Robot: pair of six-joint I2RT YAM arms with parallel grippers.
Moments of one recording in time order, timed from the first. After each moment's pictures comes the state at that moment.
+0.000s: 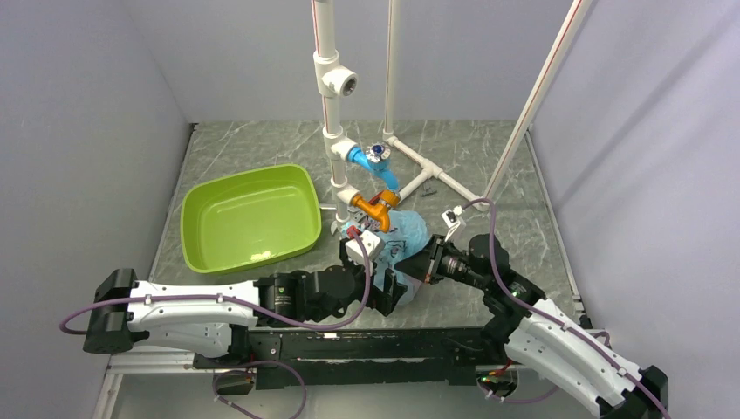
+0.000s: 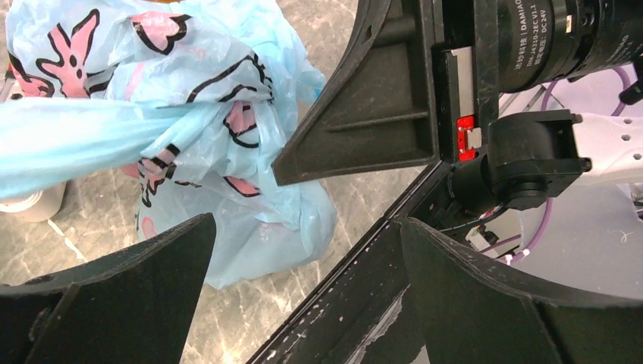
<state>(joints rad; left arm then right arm) -1.43 1.11 0.79 -0.01 -0.49 -0.53 0.69 0.58 0.44 -0.15 -0.34 0.85</state>
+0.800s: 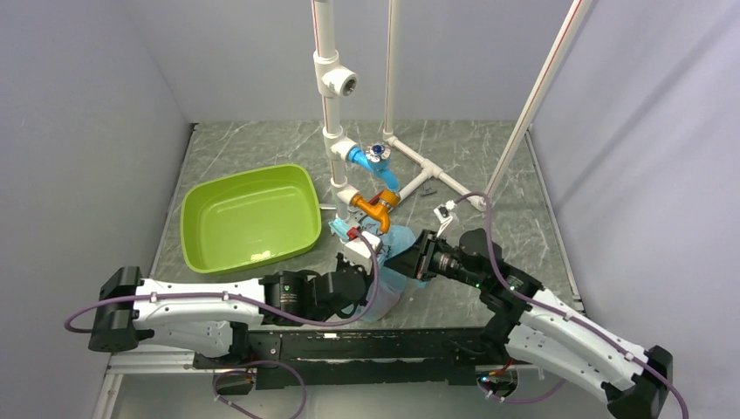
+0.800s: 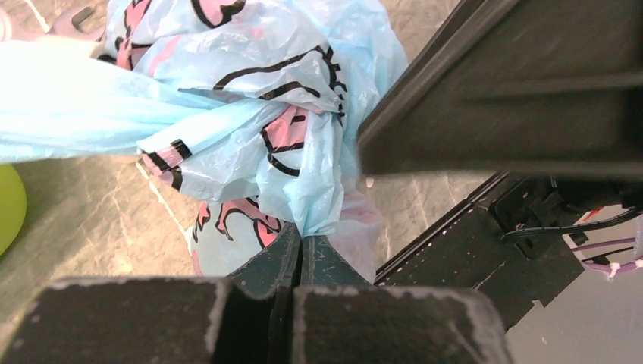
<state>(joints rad) -1.43 1.16 0.84 -0.25 -0.61 -0.57 0.82 0.67 0.48 -0.05 -0.26 1.00</state>
